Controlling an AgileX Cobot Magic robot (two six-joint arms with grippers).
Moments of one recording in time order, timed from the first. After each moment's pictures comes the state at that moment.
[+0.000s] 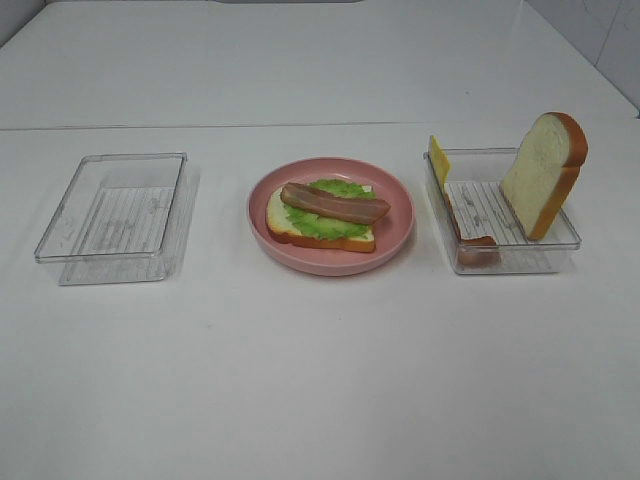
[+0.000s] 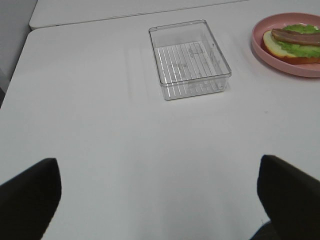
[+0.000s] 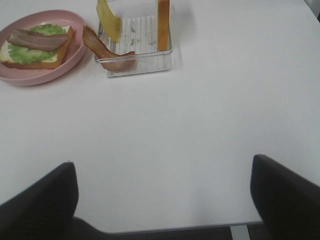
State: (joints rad) left arm 0.05 0.00 -0.52 -0.11 1.08 0.12; right arm -0.01 0.00 -0.45 0.01 1.11 0.06
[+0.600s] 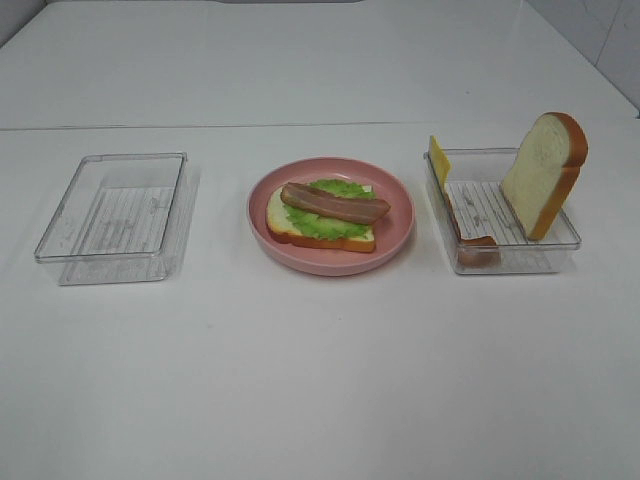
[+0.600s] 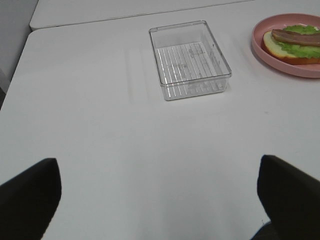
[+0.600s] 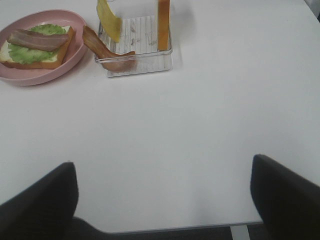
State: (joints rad) left arm 0.05 -0.01 -0.52 -0.11 1.08 0.12; right arm -0.01 0.00 -0.45 0.01 1.11 0.06
